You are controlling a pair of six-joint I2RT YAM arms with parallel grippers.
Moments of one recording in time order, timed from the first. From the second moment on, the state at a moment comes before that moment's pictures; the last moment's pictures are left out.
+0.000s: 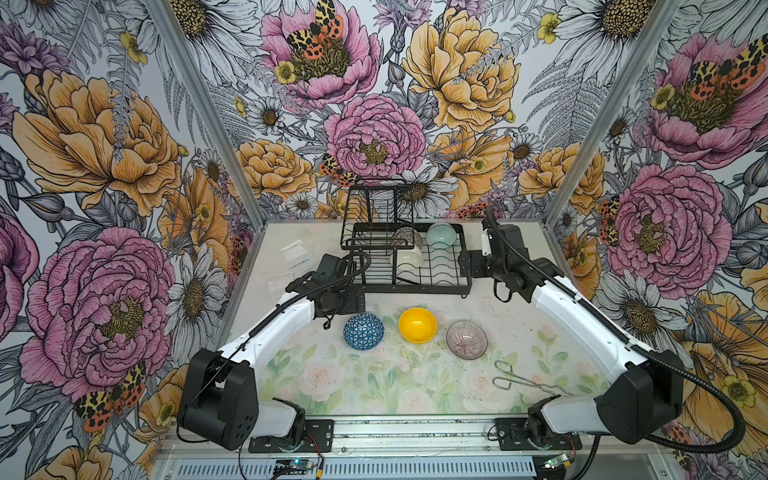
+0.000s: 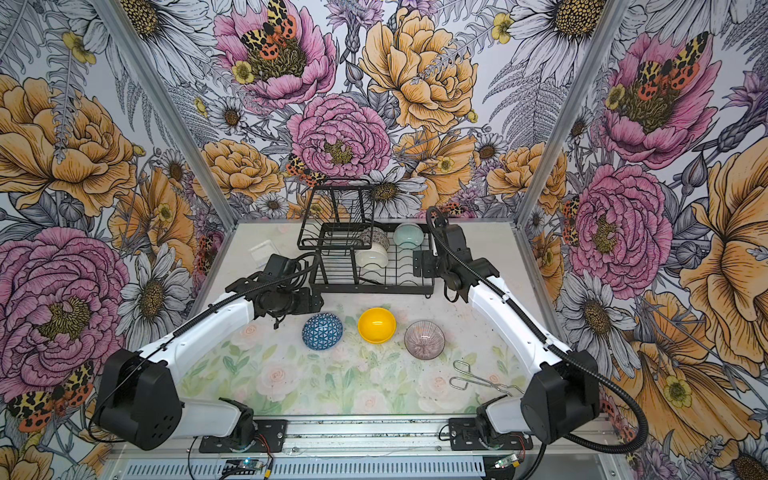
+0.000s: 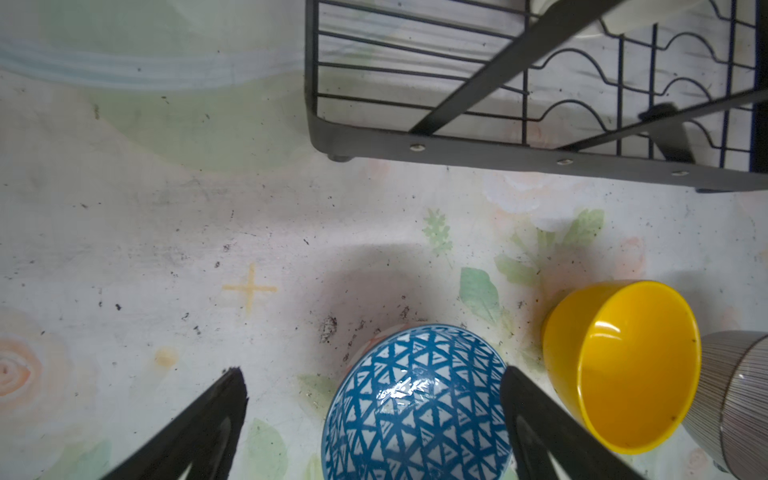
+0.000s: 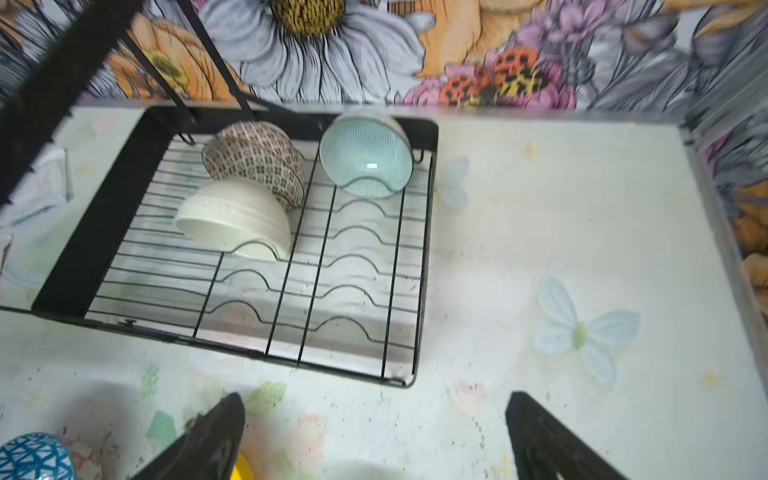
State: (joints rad) left arm -0.38 1.37 0.98 -0.69 0.03 -0.43; right arm 0.36 1.41 1.23 -0.63 0.10 0.25
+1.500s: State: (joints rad) left arm -0.42 1.37 0.79 -0.65 0.09 -0.54; right arm 0.34 1.47 1.23 -0.74 0.00 0.33
